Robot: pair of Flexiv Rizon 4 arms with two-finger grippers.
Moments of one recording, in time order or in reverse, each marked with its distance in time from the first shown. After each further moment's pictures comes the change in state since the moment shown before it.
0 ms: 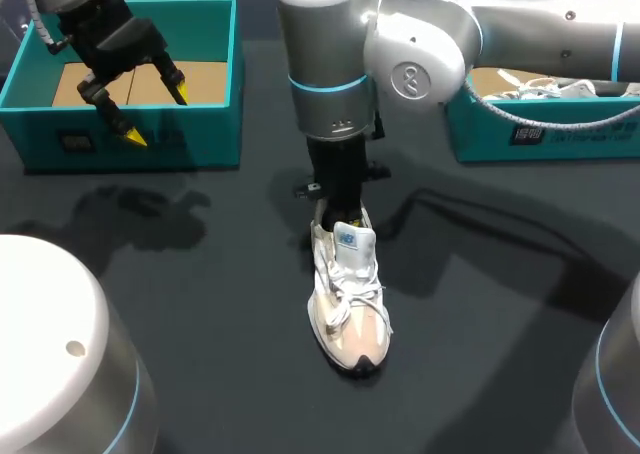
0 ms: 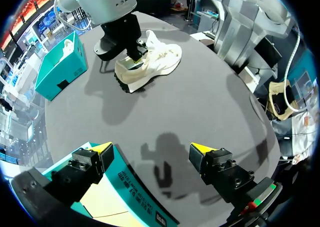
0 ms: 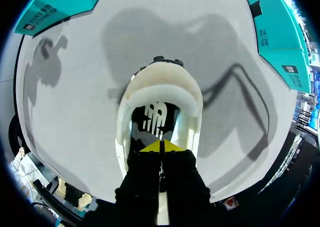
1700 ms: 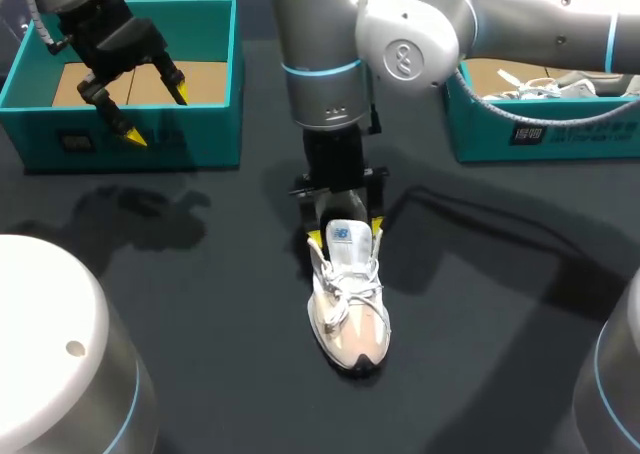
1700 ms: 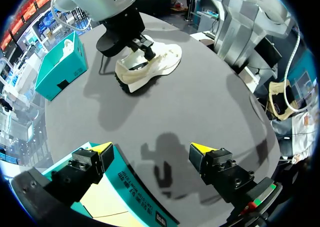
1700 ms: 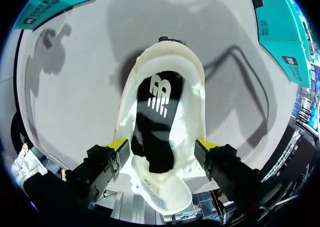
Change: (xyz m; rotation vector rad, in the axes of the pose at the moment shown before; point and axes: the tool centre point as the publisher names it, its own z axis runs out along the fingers) left arm 0.000 0.000 0.000 0.000 0.000 0.000; right arm 0.008 -0.024 -0.016 0.103 0.002 0.007
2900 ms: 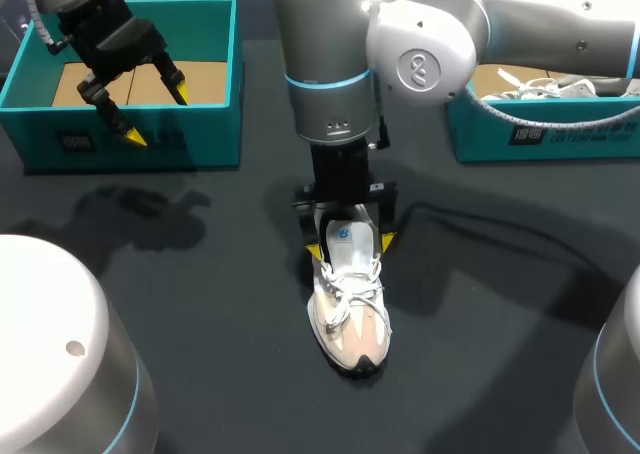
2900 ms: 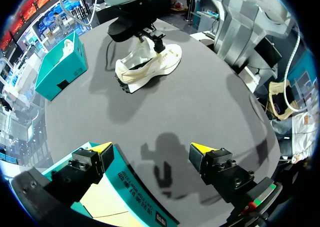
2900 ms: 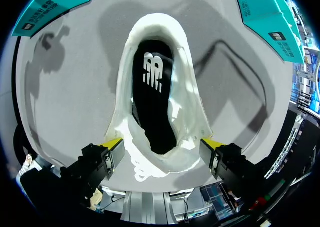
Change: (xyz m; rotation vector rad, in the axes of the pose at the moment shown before) left arm 0.000 0.000 0.000 0.000 0.000 0.000; right arm 0.002 -0.042 -0.005 -0.025 0.000 0.109
